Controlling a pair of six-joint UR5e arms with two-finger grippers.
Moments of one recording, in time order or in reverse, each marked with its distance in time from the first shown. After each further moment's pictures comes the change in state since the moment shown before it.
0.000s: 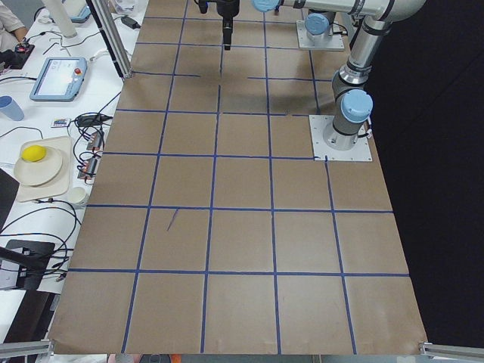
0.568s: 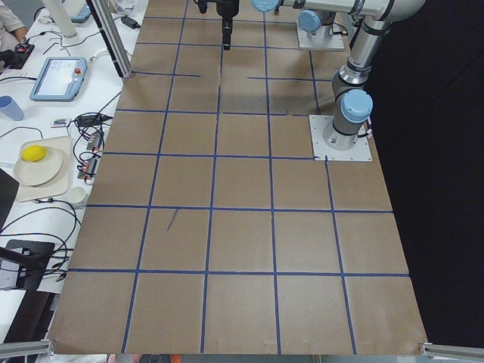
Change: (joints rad) left arm 0.002 -0.002 -0.001 0.007 -0.003 0.001; right arm -0.213 -0.004 0.265 -0.411 0.174 -0.417
